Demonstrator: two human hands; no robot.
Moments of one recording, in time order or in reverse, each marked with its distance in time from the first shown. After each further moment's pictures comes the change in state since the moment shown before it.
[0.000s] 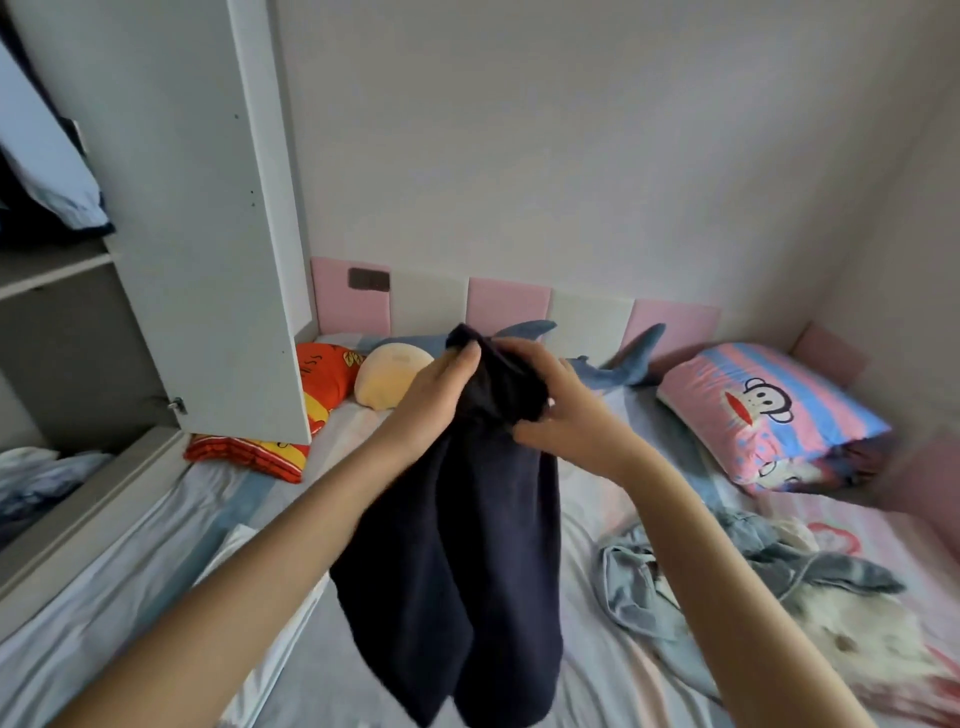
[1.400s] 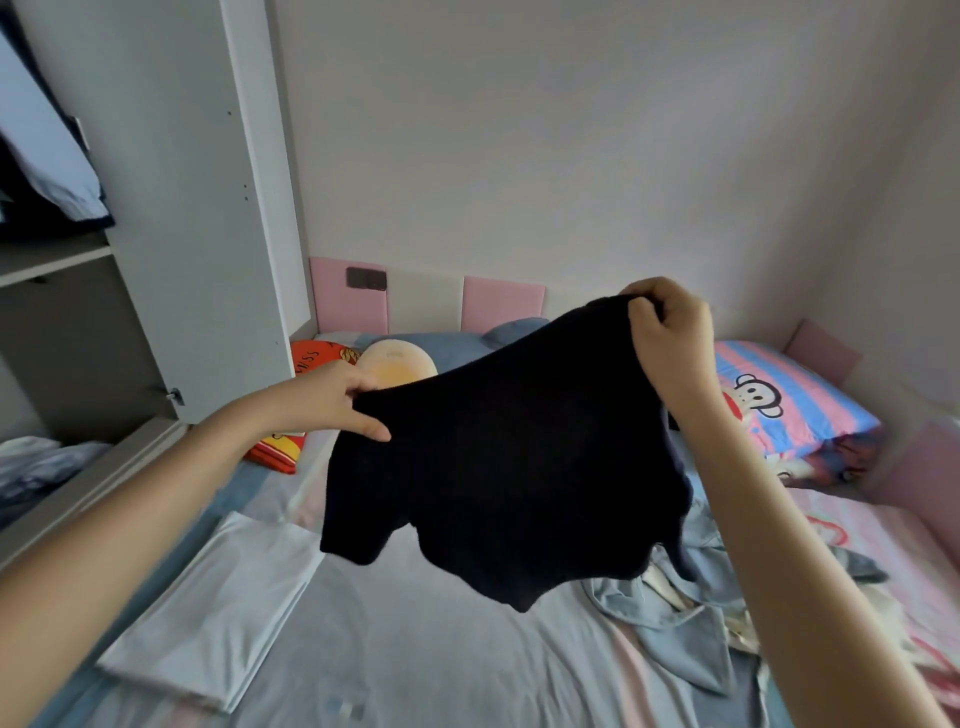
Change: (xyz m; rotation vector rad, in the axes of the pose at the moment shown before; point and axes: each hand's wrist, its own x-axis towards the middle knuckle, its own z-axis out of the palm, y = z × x) left_hand -0.016 -0.013 -0.066 0.849 -0.376 -0.042; right_hand -0.028 0.019 -0.091 -0.112 0.684 0.138
